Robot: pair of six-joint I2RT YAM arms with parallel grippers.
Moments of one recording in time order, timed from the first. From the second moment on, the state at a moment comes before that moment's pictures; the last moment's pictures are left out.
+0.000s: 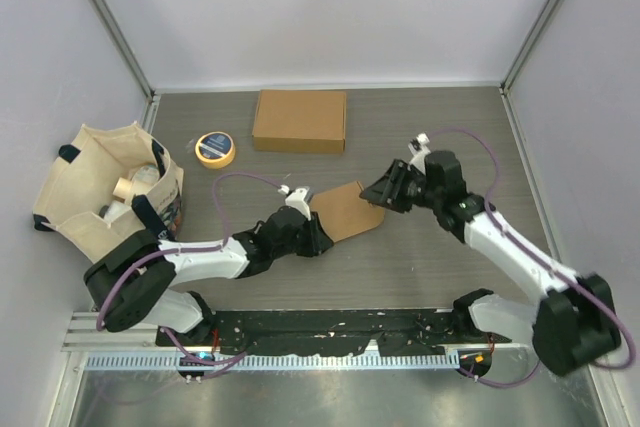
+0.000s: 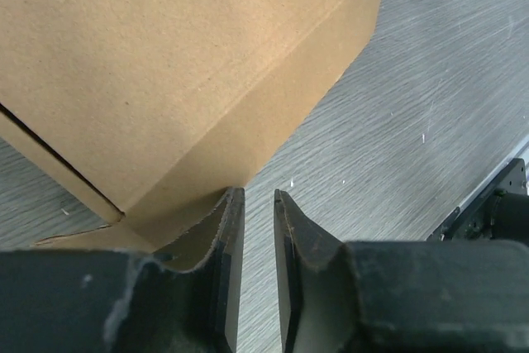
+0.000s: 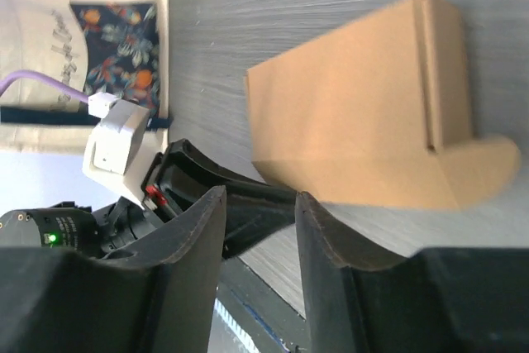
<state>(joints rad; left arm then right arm) -0.91 1.39 0.50 0.31 -0.04 -0.78 0.41 1.03 0.63 -0.13 -0.38 0.85</state>
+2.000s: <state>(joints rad) -0.38 1.36 0.45 0.32 0.42 -1.01 0.20 1.72 0.69 0.37 -0.73 0.58</state>
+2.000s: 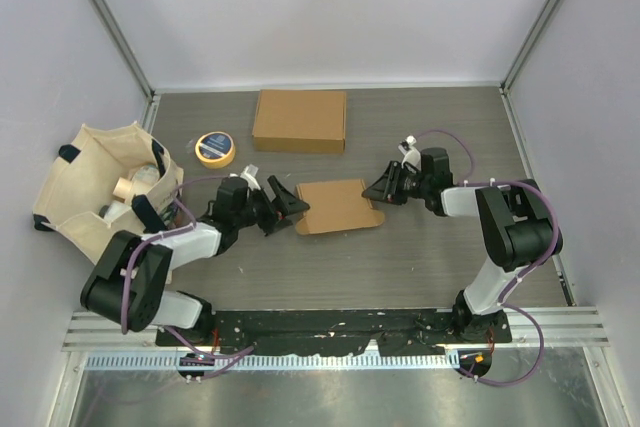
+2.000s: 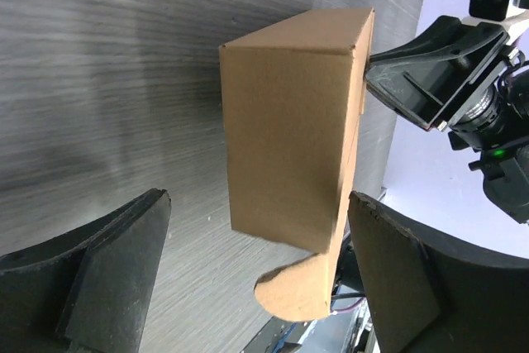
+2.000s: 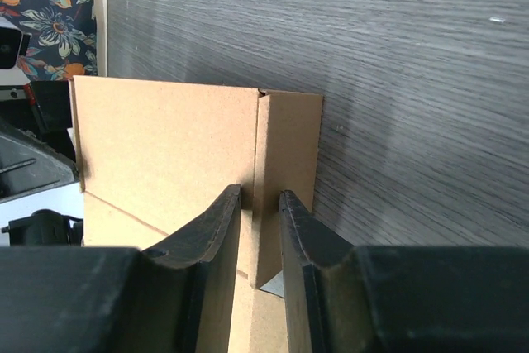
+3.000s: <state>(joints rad) -0.47 1.51 0.50 0.56 0.56 -1.41 0.37 1.31 0.79 -0.14 -0.22 0.35</state>
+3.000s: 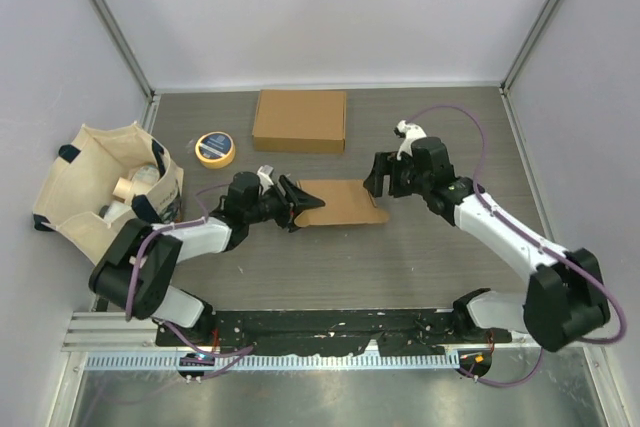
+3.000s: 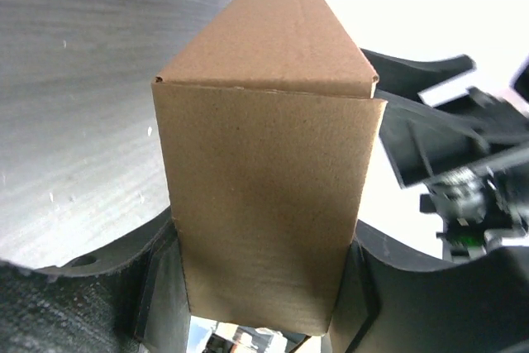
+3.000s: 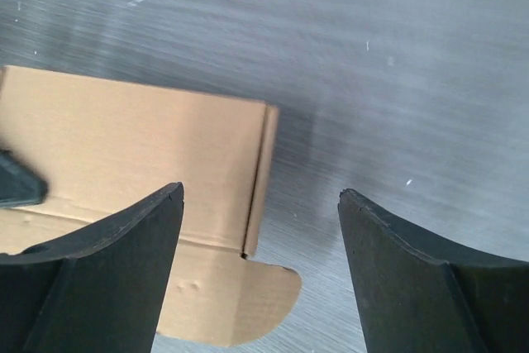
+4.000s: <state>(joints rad) -0.46 1.07 0.42 0.05 0.73 -1.83 1.32 1.30 0.82 -0.20 0.49 -0.40</state>
